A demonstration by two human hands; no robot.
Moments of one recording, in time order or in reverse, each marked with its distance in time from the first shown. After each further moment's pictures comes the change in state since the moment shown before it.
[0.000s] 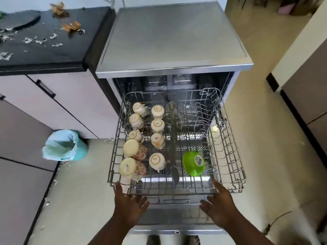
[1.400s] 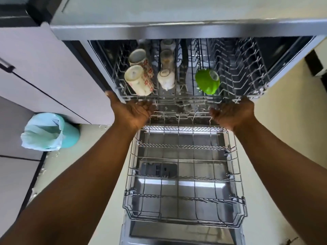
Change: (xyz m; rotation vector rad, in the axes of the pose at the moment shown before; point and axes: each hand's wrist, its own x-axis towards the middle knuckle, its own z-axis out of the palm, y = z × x) left_hand 0.183 0.164 0.225 -0.031 -0.535 0.273; right_hand 0.168 -0.237 0.201 0.143 -0.340 -0.379
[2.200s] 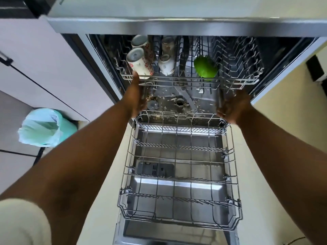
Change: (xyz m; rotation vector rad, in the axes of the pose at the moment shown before) left_hand 0.039 0.013 0.011 0.973 0.044 -0.024; right_hand 0.036 -0.022 -0.005 -0.473 0.150 0.053
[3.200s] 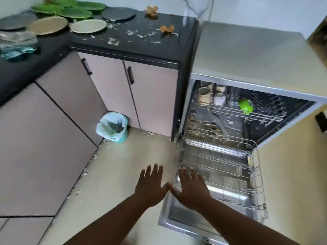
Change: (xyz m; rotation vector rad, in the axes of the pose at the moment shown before) left_hand -0.386 -0.152 -0.157 1.387 0.094 0.068; right_hand -0.379 0.298 0.179 -1.949 -0.309 -0.642
